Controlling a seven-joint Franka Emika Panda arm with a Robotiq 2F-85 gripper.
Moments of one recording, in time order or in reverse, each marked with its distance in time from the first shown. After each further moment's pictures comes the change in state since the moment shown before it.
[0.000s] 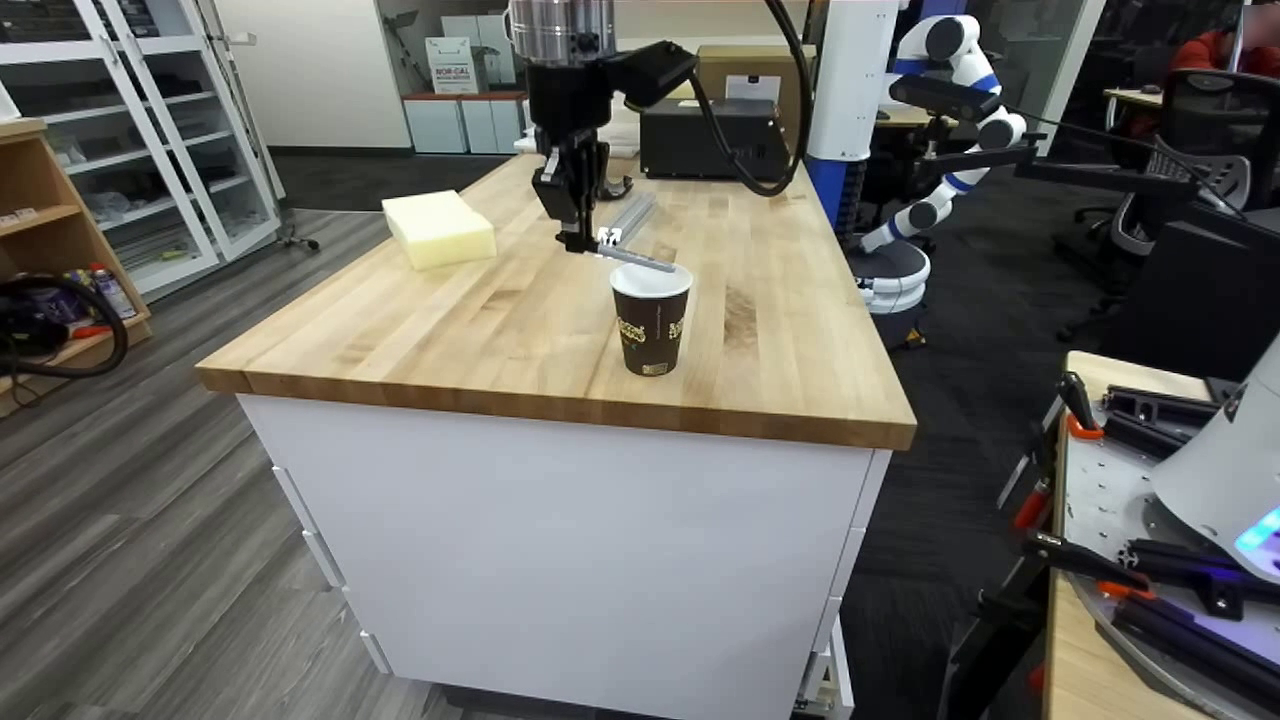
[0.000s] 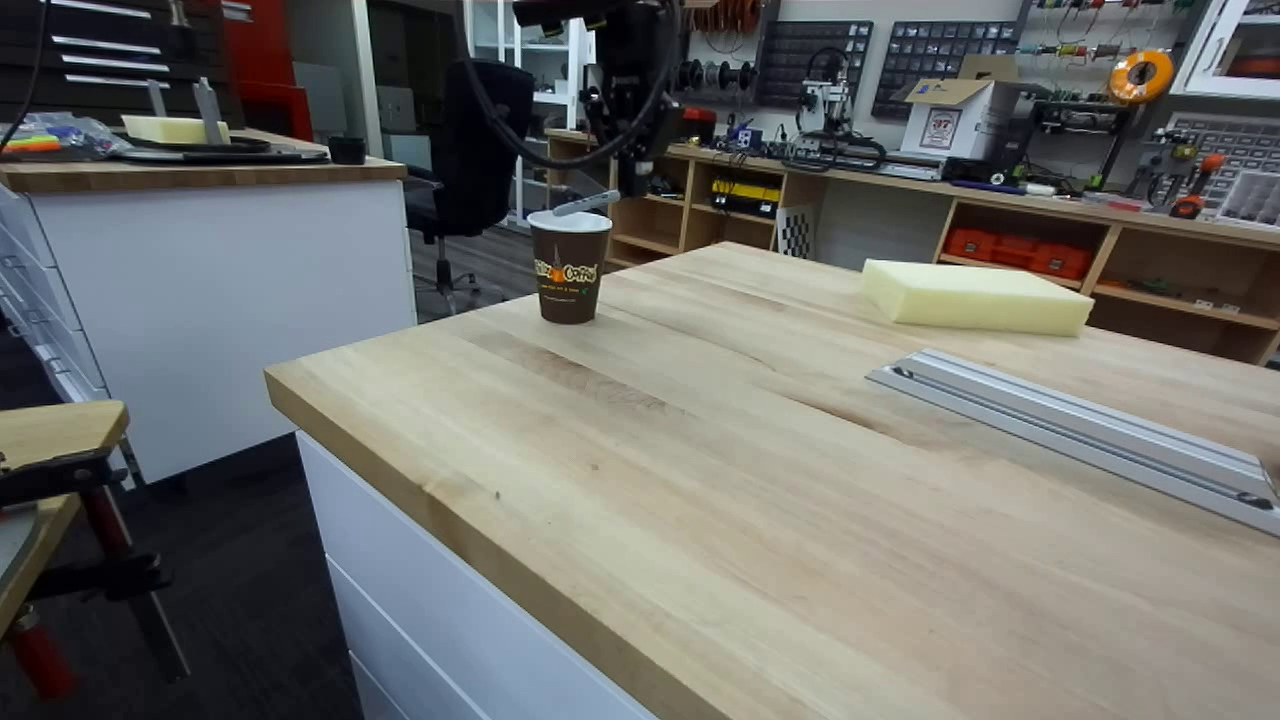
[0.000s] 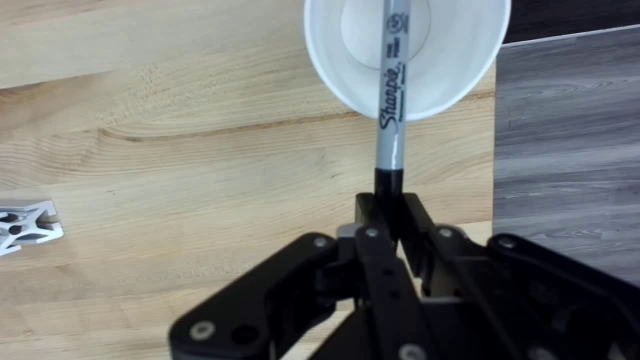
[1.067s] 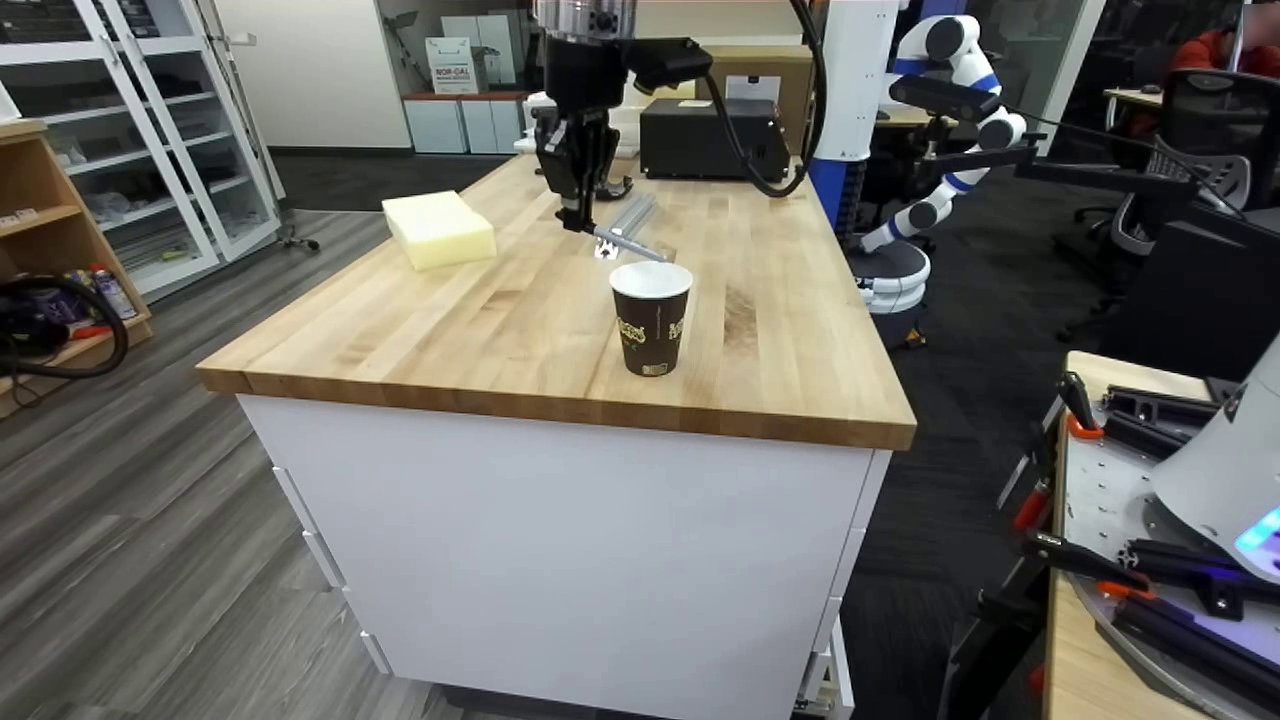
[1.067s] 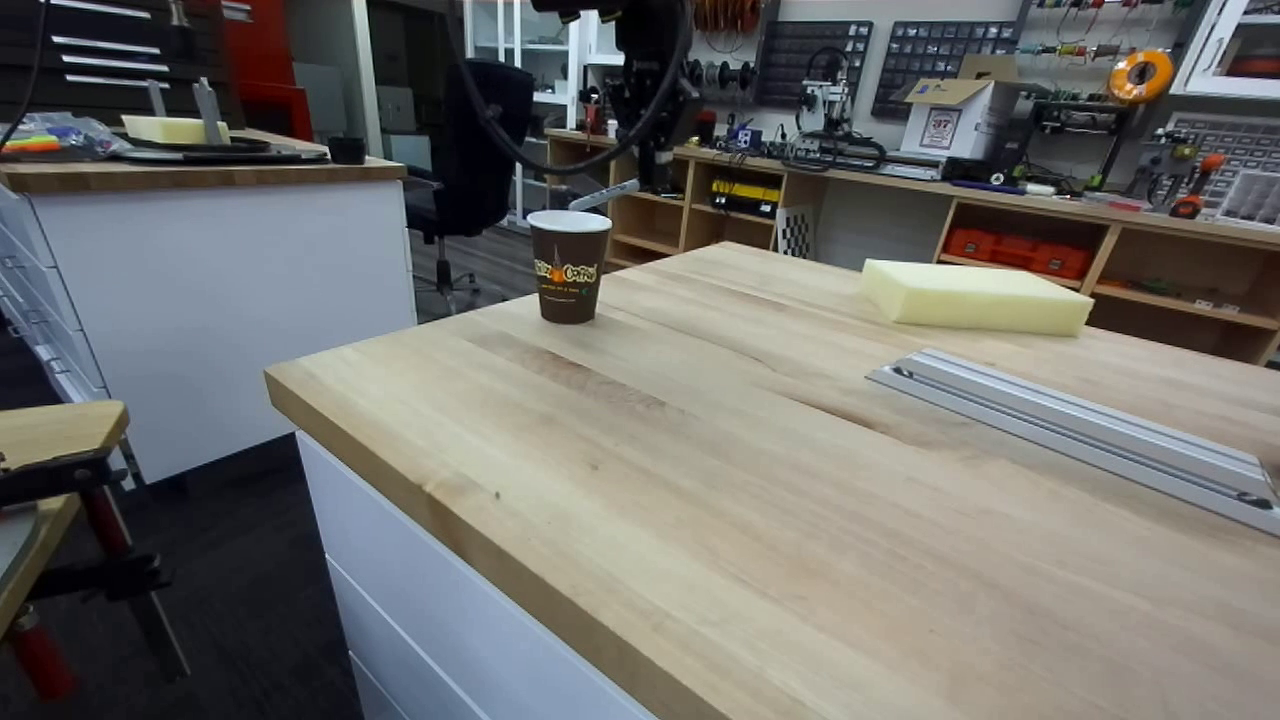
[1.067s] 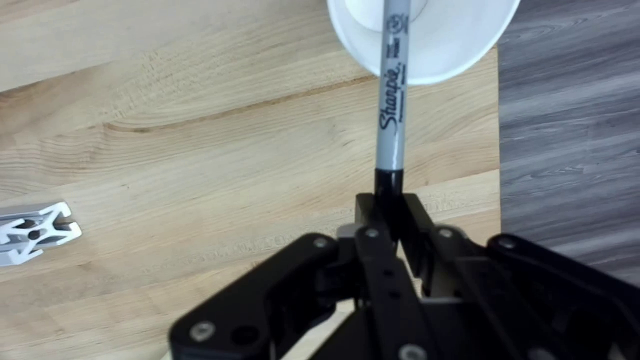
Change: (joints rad) arm -0.058 -0.055 -0.005 -0.071 0.108 0.116 -0.020
